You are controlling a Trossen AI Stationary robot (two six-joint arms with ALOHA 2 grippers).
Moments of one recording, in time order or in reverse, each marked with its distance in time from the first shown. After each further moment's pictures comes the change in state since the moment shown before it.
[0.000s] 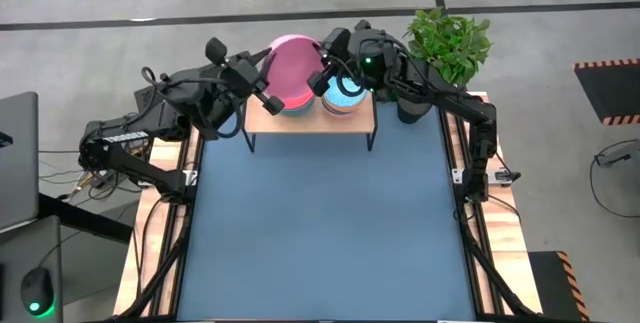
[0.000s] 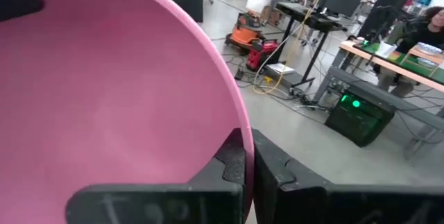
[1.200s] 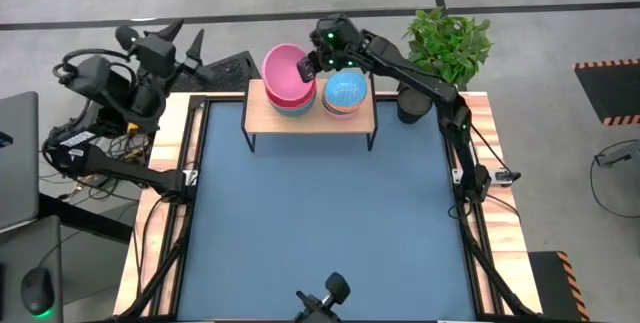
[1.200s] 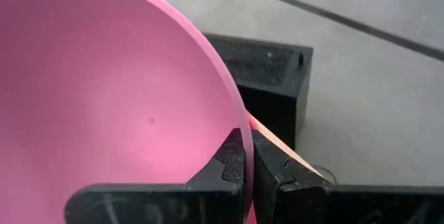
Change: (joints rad) left arm 0.002 -0.265 0.000 -0.053 -0.233 0.054; right arm -0.309 0.255 0.003 -0.065 -0.554 0.384
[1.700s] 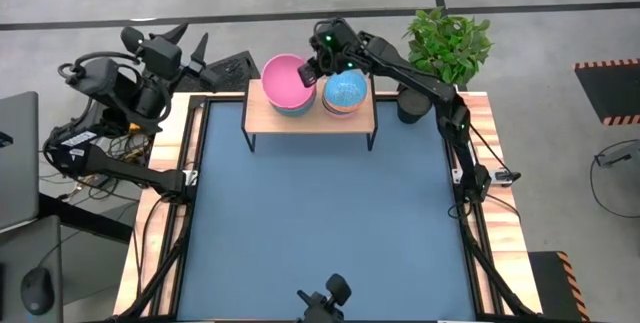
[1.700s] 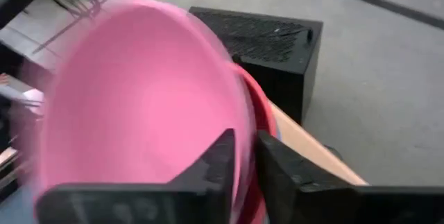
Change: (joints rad) left arm 0.000 0.006 -0.001 -0.048 0.000 -0.018; right arm -0.004 0.014 0.000 -0.066 -0.046 0.008
